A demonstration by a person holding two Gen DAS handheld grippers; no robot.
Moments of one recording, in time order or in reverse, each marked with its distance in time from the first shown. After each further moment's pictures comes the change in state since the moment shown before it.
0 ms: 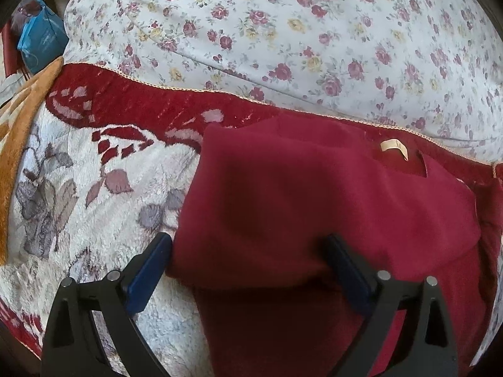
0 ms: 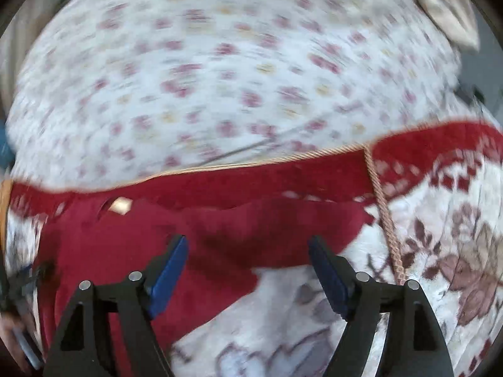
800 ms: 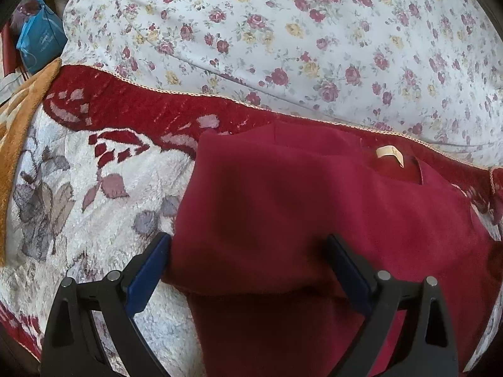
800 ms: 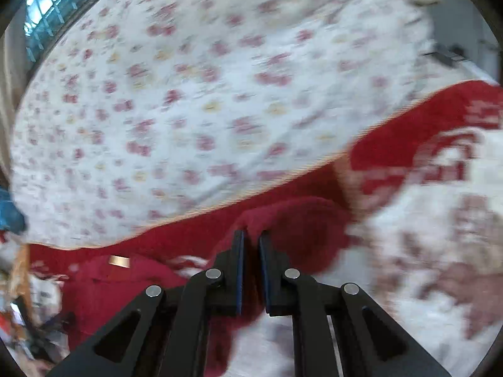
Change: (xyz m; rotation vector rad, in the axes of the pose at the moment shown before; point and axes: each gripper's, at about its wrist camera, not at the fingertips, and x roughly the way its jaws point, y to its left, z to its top) left arm -0.001 -0.001 0.001 -0.004 -0.008 -0.014; right arm -0.020 -0.073 0.005 0.132 -0.067 -0.044
